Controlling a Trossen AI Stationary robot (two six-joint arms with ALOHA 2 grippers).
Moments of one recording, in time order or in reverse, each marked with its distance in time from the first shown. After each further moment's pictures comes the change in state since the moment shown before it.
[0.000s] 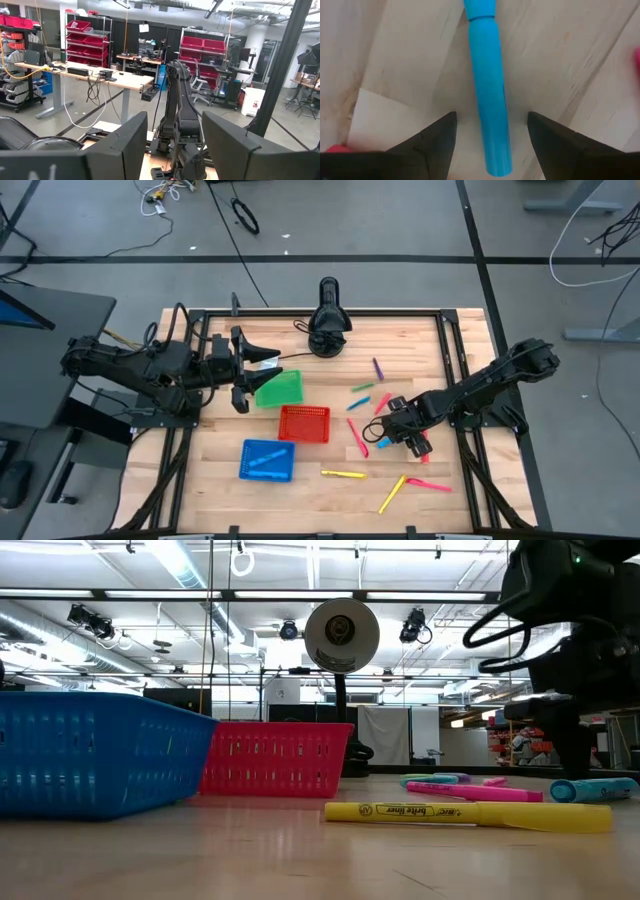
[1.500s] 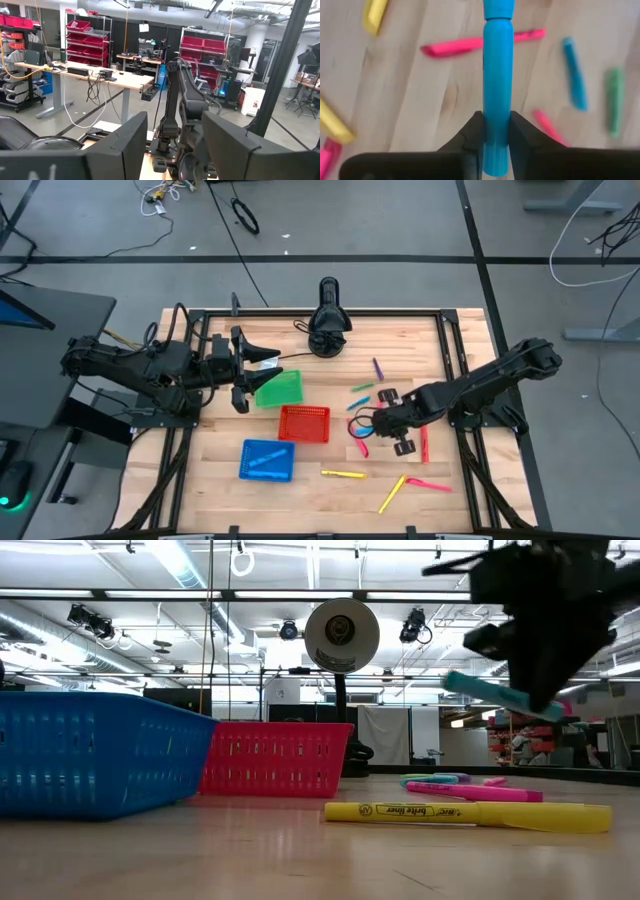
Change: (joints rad) left arm 0.000 0.000 0.000 -0.001 0.000 0.000; right arm -0.008 -0.028 0.282 -0.131 0.124 0.123
